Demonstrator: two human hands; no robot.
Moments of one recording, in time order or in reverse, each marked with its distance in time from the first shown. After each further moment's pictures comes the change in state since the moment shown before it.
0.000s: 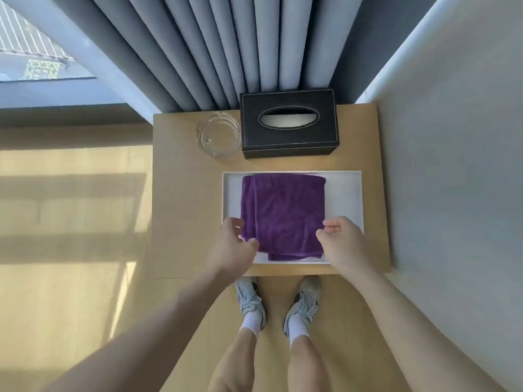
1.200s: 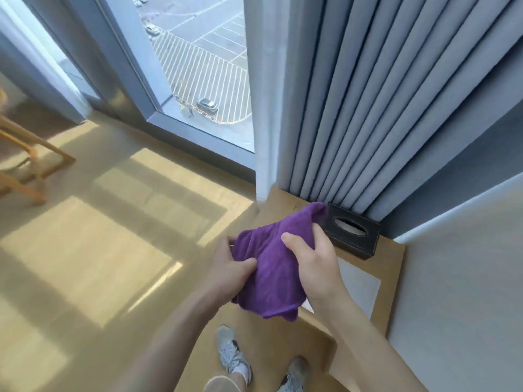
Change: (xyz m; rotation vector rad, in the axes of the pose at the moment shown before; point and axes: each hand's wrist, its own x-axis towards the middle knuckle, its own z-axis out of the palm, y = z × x) left_hand -0.313 0.055 -0.171 -0.595 0.342 0.013; right_hand -0.307 -0.237 -0.033 0.378 -0.499 -0.512
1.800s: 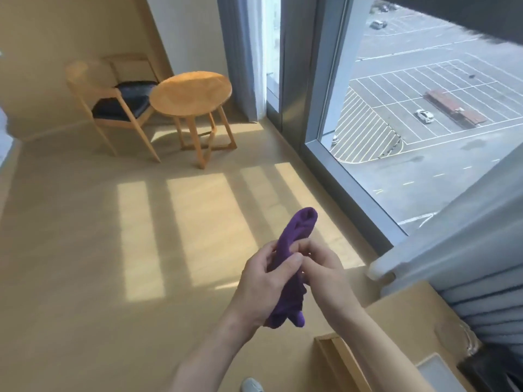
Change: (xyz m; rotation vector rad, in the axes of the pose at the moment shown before) left_hand -0.080 -0.049 -0.262 -0.614 0.325 0.266; right_hand -0.015 -0.018 0.317 -0.243 -0.770 -0.077
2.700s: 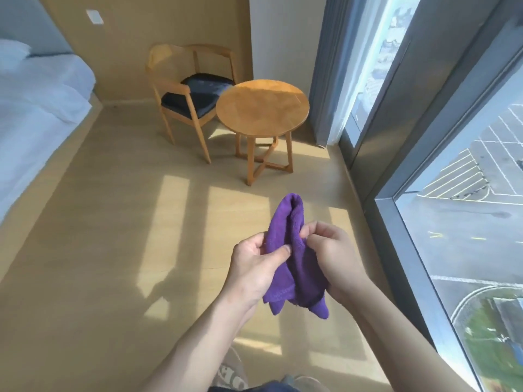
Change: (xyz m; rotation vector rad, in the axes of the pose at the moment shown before) left_hand 0.332 0.131 -0.138 -0.249 0.494 -0.015; right_hand 0.426 -0.114 0.060 -0.214 -0.217 0.175
